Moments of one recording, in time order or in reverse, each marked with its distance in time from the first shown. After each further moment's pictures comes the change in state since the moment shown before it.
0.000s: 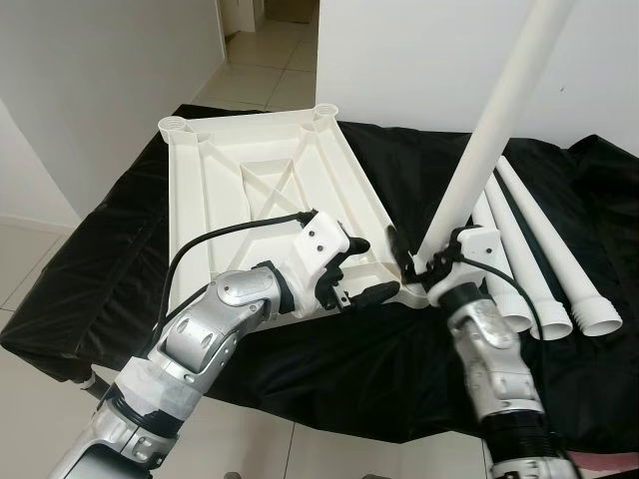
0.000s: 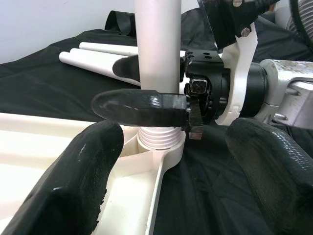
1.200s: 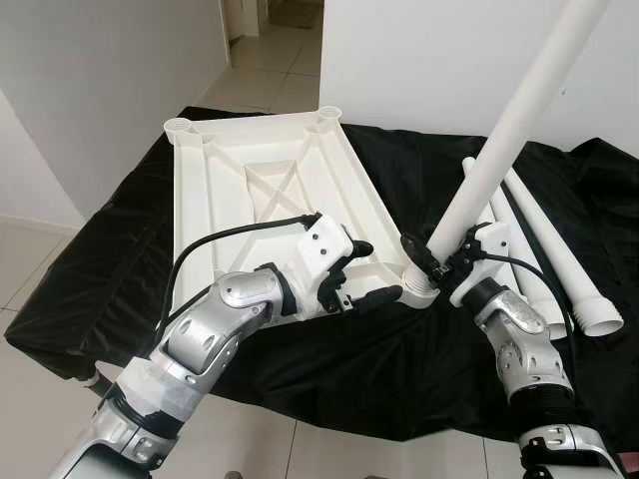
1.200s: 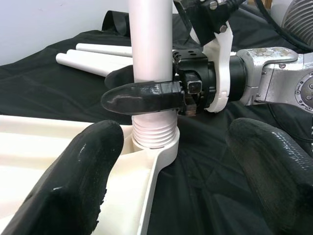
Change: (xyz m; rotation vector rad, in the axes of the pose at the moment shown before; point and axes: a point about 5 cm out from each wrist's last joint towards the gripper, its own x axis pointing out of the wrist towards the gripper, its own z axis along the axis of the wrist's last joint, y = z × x) left arm 0.002 -0.003 -0.001 0.004 0.004 -0.017; right arm 0.003 -0.030 -0.008 0.018 0.085 0.082
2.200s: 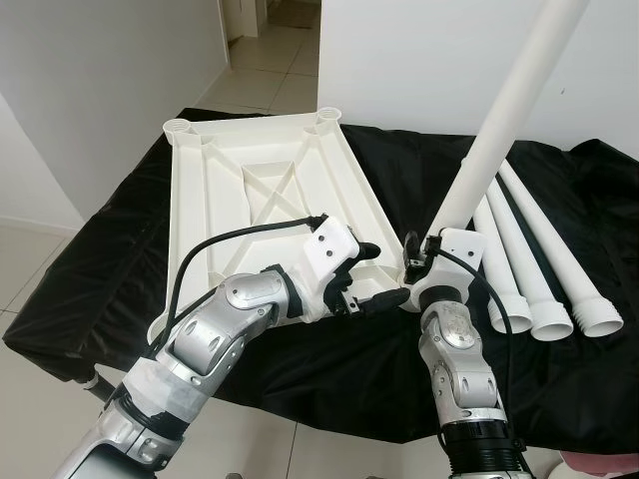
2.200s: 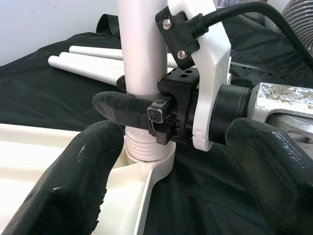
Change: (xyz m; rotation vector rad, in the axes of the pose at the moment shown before) left arm 0.005 -0.004 0.001 -0.014 -0.018 -0.020; right arm 0.005 0.059 0.003 -0.001 0.020 -0.625
